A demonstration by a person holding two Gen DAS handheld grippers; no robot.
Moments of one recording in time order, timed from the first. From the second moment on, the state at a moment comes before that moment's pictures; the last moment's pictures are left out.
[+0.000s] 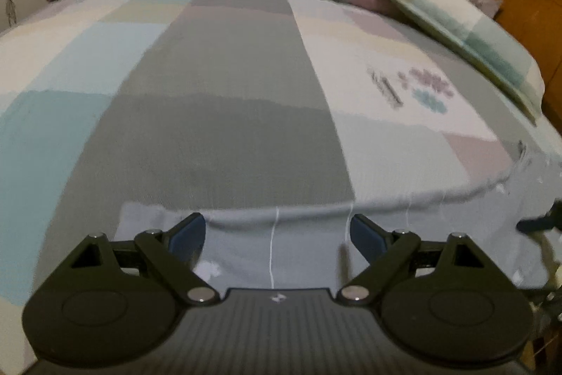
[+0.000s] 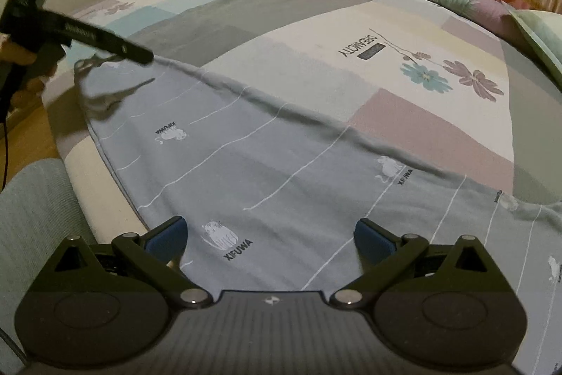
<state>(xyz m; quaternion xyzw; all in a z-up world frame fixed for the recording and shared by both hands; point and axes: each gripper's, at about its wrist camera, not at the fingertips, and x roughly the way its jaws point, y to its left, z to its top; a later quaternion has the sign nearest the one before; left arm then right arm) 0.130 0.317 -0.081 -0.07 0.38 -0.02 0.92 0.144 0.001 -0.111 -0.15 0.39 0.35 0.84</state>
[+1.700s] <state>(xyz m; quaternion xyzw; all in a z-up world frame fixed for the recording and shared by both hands) 0.170 0.207 -0.102 0.01 0.44 -0.10 0.89 0.143 -0.106 -0.101 -0.13 0.41 0.28 0.86</state>
